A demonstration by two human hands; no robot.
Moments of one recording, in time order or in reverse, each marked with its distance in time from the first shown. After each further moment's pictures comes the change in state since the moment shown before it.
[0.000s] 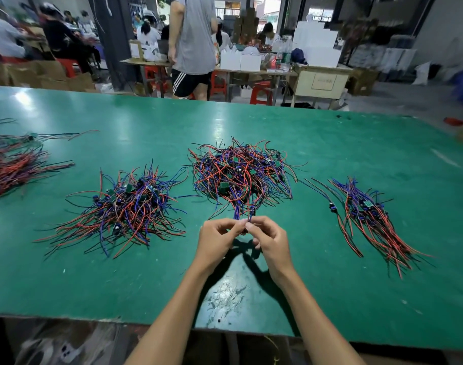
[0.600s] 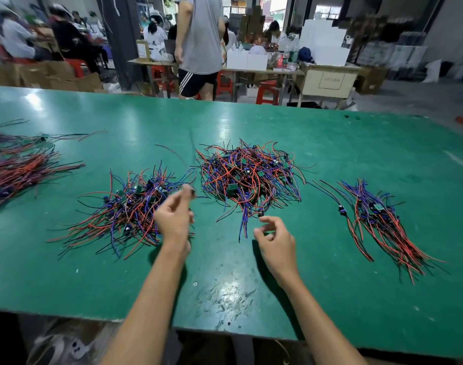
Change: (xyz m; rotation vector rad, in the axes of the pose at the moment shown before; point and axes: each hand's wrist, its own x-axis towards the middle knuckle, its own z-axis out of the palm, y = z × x) left_hand 0.026 0.035 -0.069 -0.323 0.582 -0.069; right_hand 0.011 0.012 0.011 -0.406 0.216 0.012
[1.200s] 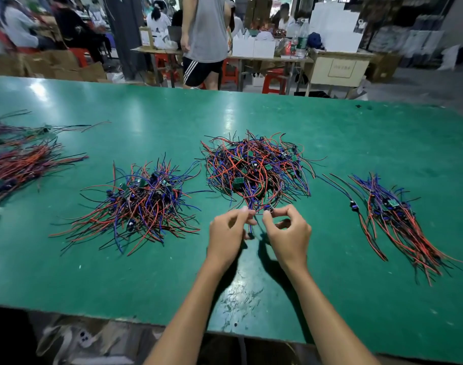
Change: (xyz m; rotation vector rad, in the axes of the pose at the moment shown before) left_hand -0.051 -0.041 0.031 0.403 -0.453 0.053; right_hand 0.005 -0.018 0.000 -0.009 0.185 -0.147
